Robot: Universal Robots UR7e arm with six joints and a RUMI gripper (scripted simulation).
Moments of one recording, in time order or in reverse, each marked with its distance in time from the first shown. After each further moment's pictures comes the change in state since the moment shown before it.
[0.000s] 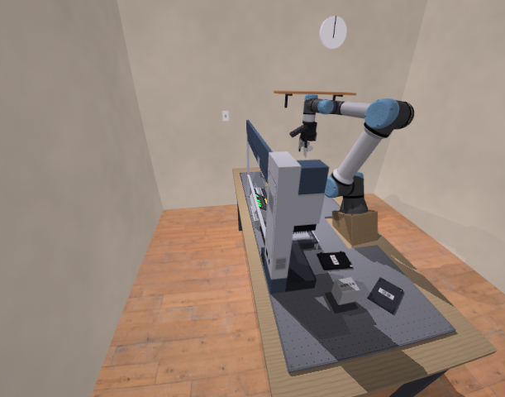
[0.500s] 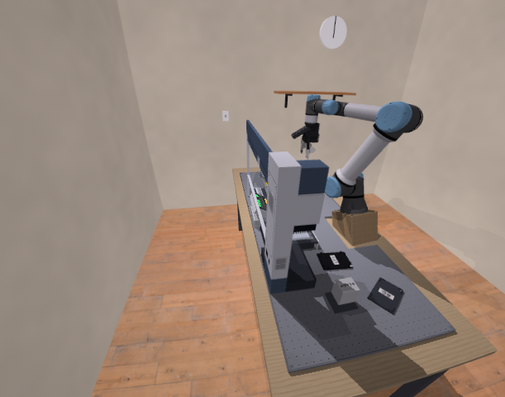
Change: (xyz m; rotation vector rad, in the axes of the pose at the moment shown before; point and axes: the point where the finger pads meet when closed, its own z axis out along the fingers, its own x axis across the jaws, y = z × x) arm -0.037 0.002 0.000 -0.003 -0.002 0.007
